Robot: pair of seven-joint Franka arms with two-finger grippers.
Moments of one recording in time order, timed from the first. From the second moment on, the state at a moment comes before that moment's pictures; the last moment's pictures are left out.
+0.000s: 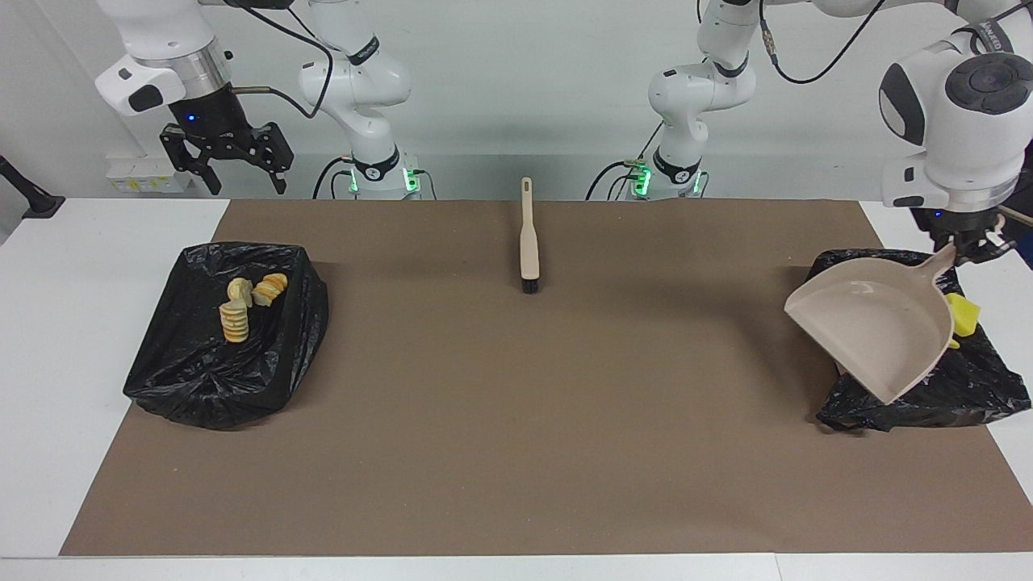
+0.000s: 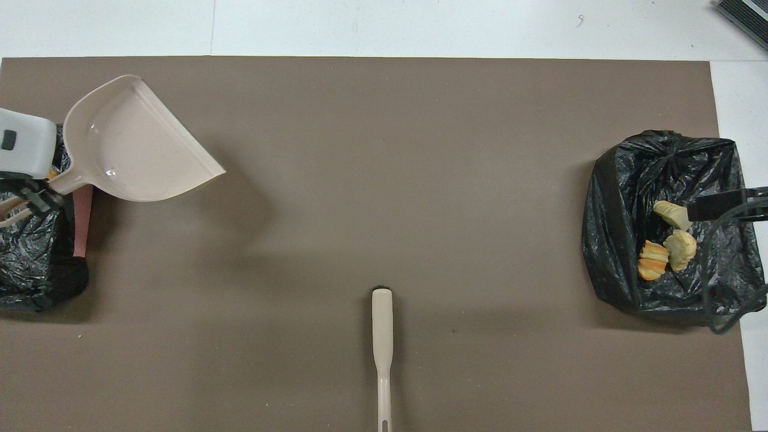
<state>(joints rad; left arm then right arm) 0.01 0.11 -0.09 -1.60 0.18 1.63 0.71 0.08 -0.10 -0.10 -1.60 -0.02 1.56 -0.05</state>
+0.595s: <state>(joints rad) -0.28 0.09 -0.10 -1.64 0.01 1.69 -0.03 0.07 -0.10 -0.11 -1.60 -0.02 1.56 -0.05</state>
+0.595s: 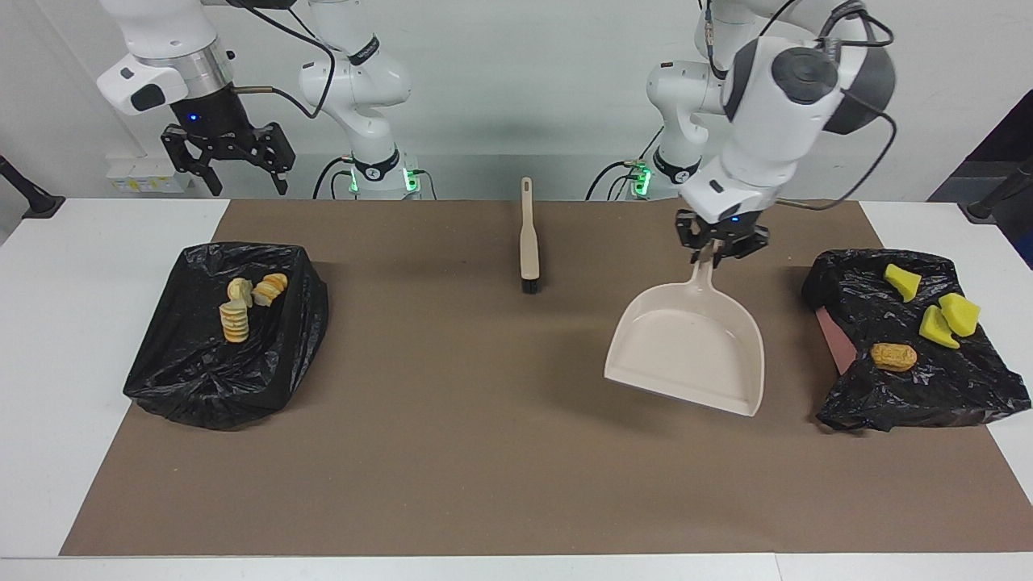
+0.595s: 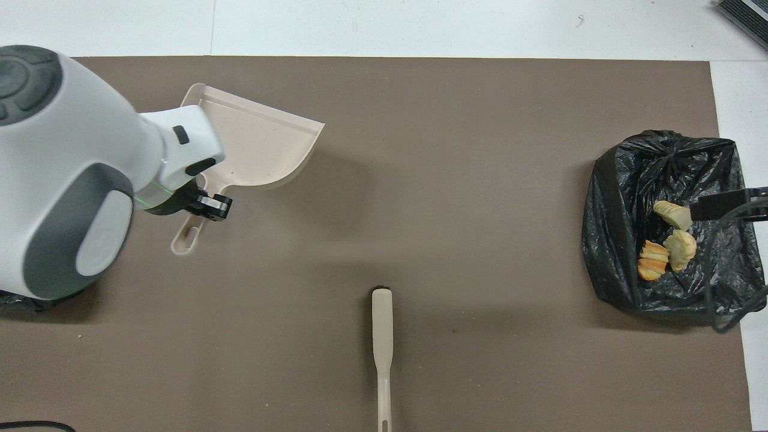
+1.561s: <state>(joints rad) -0.50 0.35 -0.09 -1.72 -0.02 2.13 -0.50 0.08 -0.10 -0.10 -1.60 -0.02 1.56 -0.05</state>
